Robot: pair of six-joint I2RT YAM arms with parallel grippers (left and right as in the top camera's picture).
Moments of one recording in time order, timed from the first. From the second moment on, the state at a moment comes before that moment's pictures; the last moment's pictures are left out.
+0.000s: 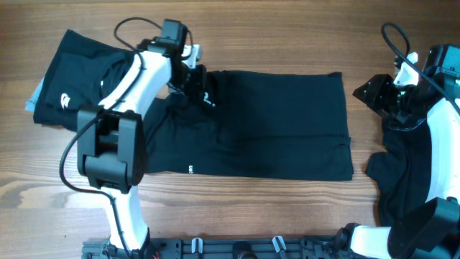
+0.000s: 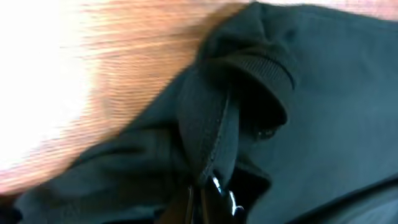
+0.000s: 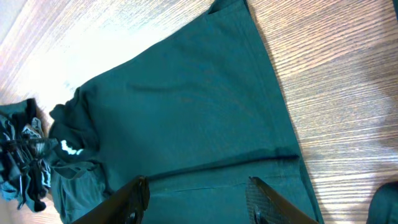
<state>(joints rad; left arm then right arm) -0.25 2.10 1.62 -0.87 0.30 -0.23 -0.34 1.54 1.32 -1.03 -0.46 0.18</state>
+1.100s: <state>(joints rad) -0.38 2.03 1.62 -0.89 0.21 -0.29 -0.34 1.54 1.32 -1.02 -0.46 0.18</state>
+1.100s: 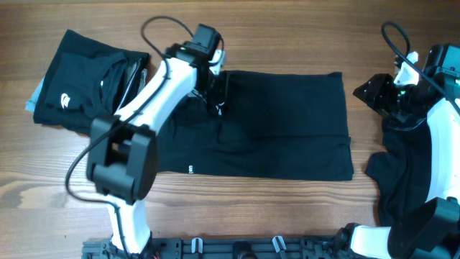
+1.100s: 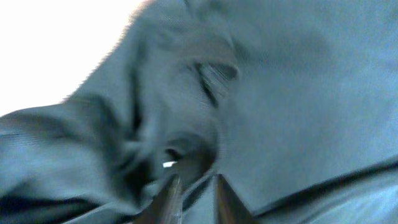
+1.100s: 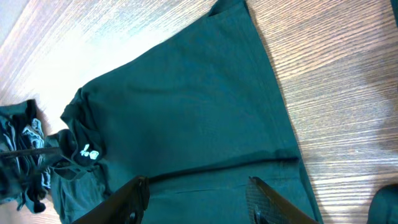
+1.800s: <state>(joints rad) -0.29 2.15 1.63 -0.82 0.45 0.04 -0.34 1.54 1.32 -1.02 -0.46 0.18</state>
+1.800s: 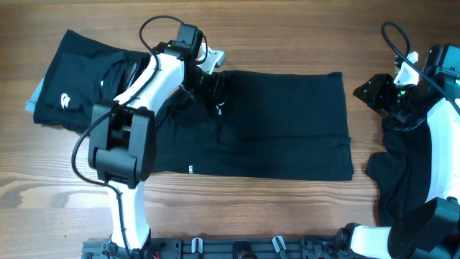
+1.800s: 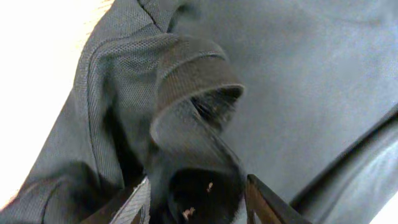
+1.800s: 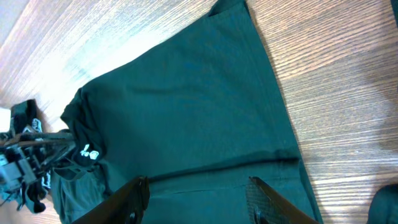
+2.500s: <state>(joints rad) -0.22 2.21 1.63 -0.69 0.62 0.11 -0.34 1.54 1.32 -1.02 -0.46 0.18</state>
